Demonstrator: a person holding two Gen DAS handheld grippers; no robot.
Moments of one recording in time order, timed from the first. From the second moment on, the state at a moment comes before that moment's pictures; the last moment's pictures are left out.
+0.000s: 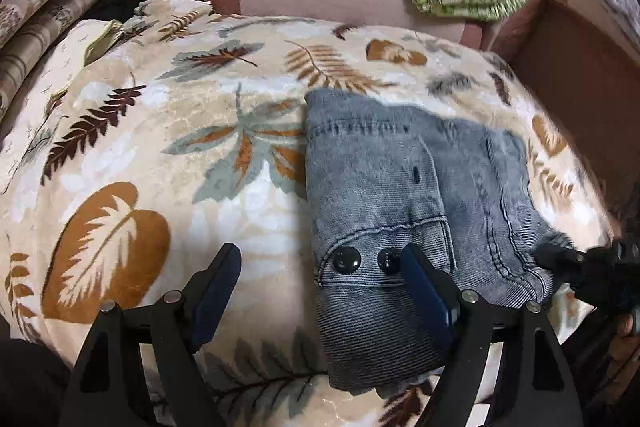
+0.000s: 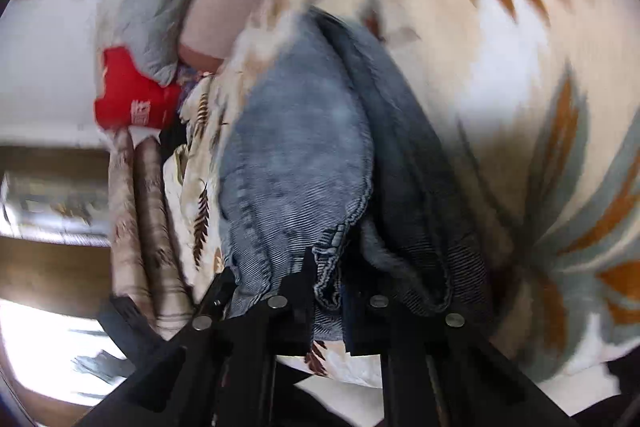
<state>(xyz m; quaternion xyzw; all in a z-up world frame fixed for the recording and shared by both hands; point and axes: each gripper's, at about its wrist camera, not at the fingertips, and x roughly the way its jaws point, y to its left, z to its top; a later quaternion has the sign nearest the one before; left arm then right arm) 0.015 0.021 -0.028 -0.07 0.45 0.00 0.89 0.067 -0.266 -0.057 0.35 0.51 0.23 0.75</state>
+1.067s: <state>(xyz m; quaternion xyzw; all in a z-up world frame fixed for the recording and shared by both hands) 0.026 0.005 -0.054 -0.04 0.46 0.00 0.89 0.190 -0.243 -0.094 0.37 0.54 0.28 0.70</state>
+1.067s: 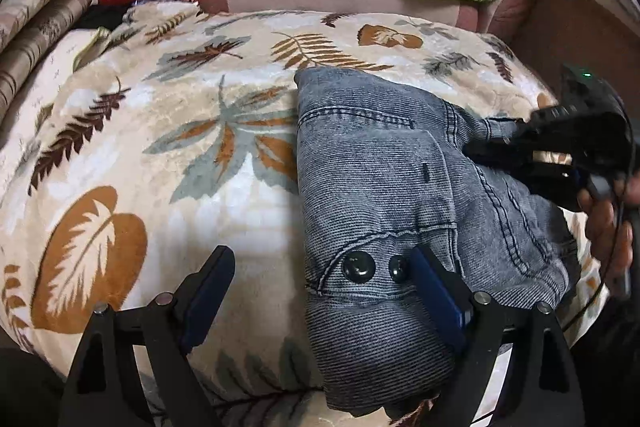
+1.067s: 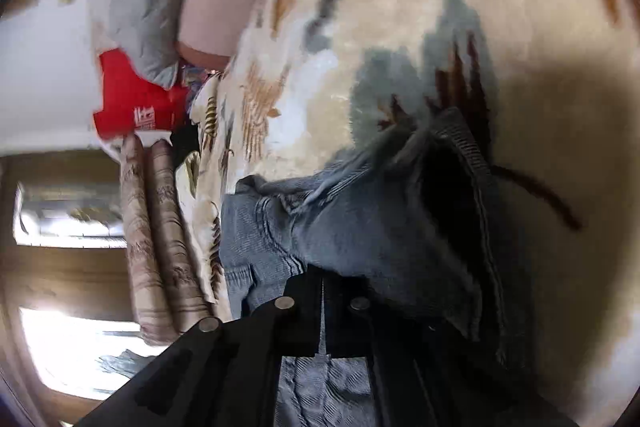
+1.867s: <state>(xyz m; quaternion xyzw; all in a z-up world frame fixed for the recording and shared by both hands) 0.012 0.019 -0.028 -0.04 0.43 0.04 0.90 0.082 -0.238 -0.057 0.12 0.53 0.24 0.80</state>
